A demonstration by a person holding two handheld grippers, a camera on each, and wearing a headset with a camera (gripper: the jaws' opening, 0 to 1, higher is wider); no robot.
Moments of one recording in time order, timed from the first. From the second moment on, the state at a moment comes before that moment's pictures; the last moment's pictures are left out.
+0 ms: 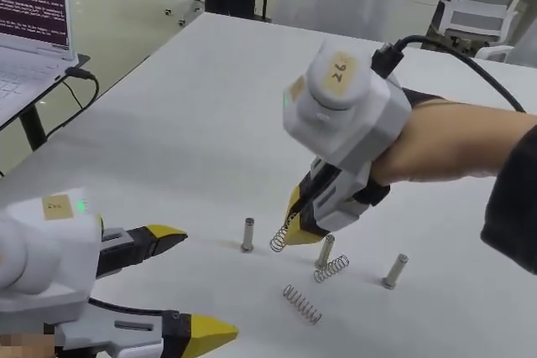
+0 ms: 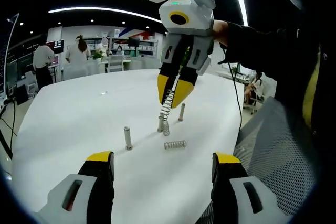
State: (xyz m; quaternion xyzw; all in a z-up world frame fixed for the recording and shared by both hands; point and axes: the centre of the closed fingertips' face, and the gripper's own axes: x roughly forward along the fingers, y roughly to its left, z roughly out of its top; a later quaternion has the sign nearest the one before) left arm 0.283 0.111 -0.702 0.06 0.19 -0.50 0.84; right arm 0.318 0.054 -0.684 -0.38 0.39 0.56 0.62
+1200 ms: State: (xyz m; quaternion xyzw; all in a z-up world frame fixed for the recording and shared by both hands) left arm 0.284 0.111 -0.715 0.17 0.18 -0.51 0.83; right arm 0.377 0.082 -0.714 -0.43 0.42 0.55 0.58
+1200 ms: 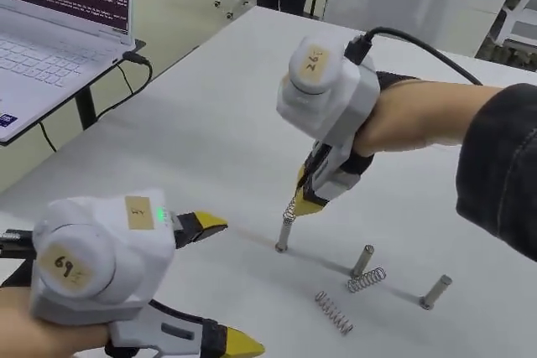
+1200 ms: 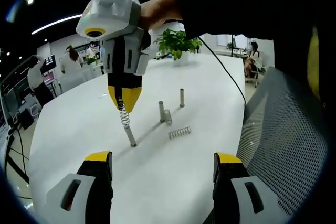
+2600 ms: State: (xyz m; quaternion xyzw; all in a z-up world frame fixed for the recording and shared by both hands) left arm 0.282 0.111 -0.718 0.17 0.19 -0.51 0.82; right arm 0.368 0.076 -0.772 -0.47 0.46 0.54 0.53
